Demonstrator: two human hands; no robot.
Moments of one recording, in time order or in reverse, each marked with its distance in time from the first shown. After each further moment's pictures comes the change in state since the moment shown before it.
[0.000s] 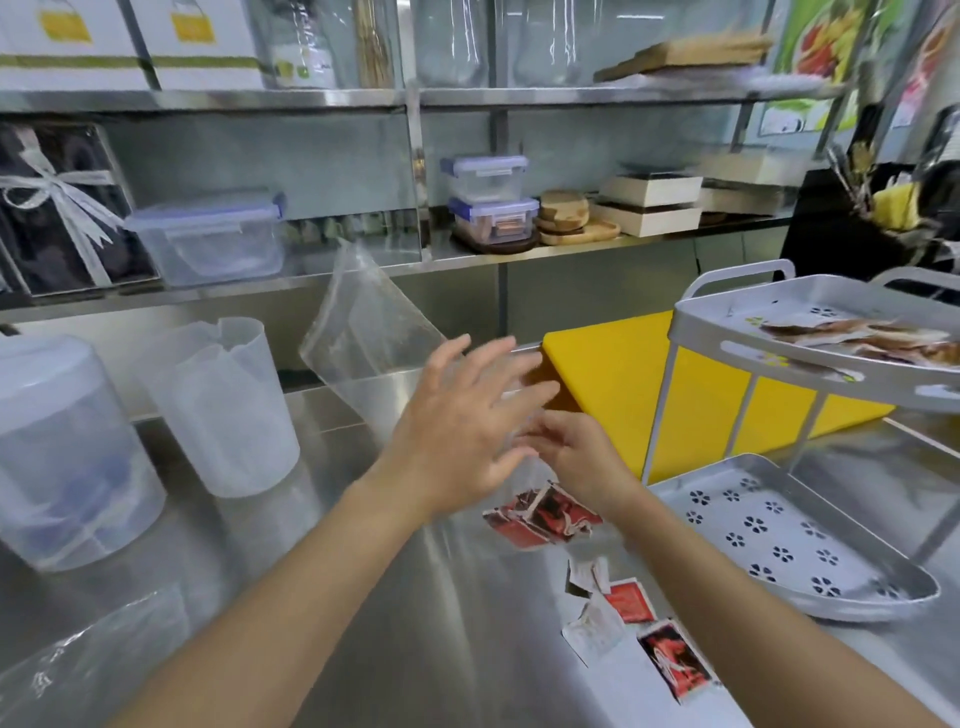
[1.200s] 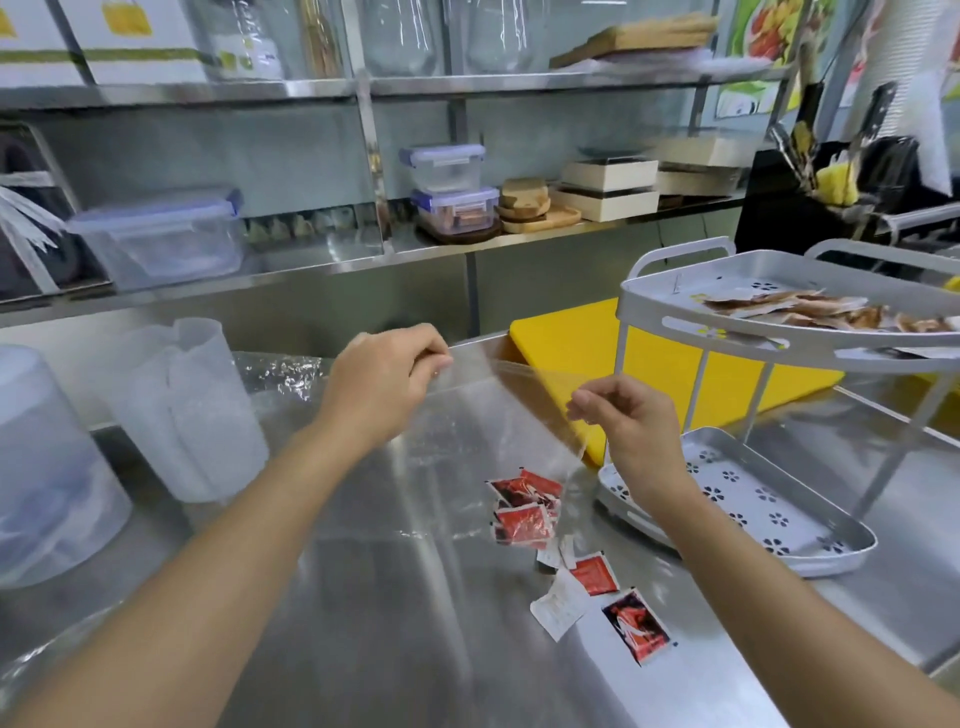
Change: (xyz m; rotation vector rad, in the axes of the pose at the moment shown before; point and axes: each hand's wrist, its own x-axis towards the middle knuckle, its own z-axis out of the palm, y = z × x) left_hand 0.022 -0.017 0.001 -0.400 -0.203 -0.522; right_hand -0.037 0.014 -0.058 0.242 0.449 0.007
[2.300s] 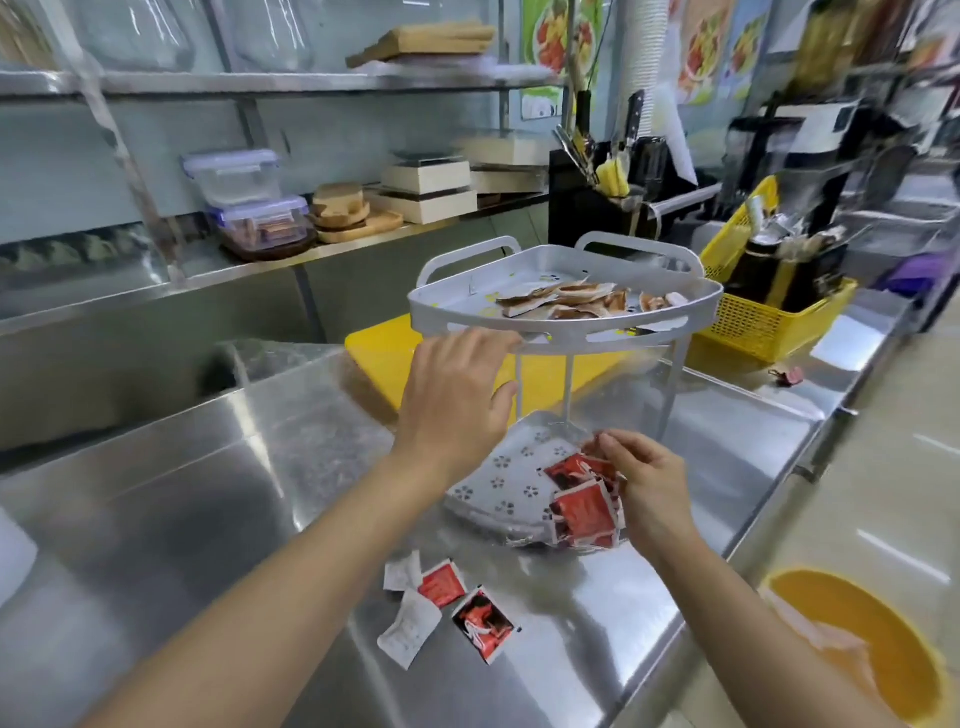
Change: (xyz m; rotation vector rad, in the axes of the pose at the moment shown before) left_hand 0.032 0.173 0.126 -0.111 0.139 0.432; right_hand -0.046 0.059 -0.167 0.256 0.469 0.366
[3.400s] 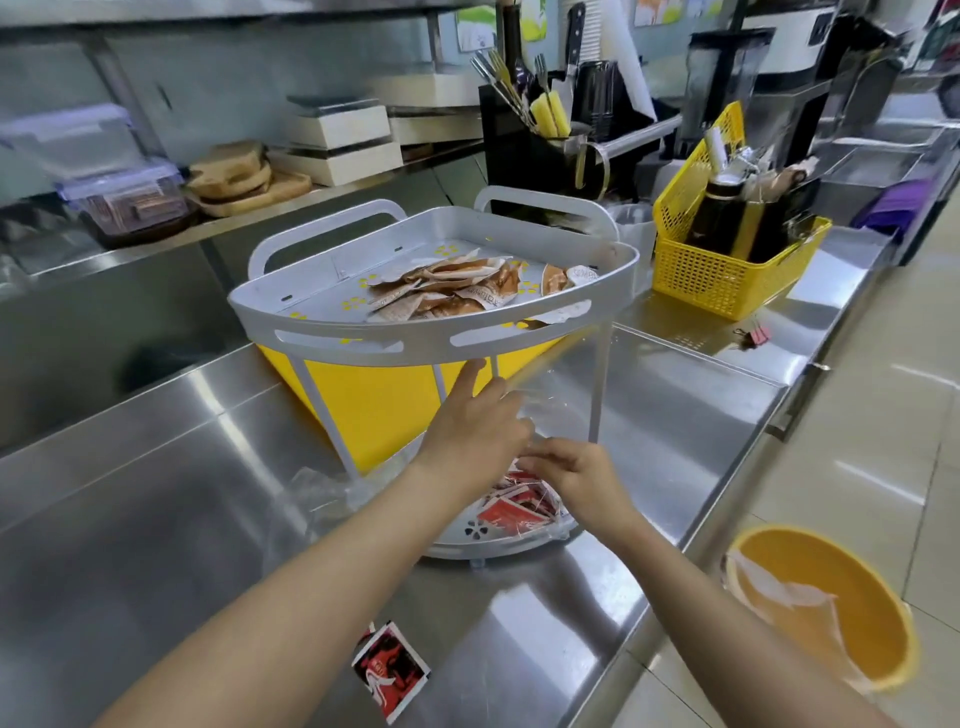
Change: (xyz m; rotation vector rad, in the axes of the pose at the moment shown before) left_hand 0.027 0.057 0.123 0.460 -0.524 0.496; right_hand 0.080 0.043 -0.056 -0.416 -0.334 -0.062
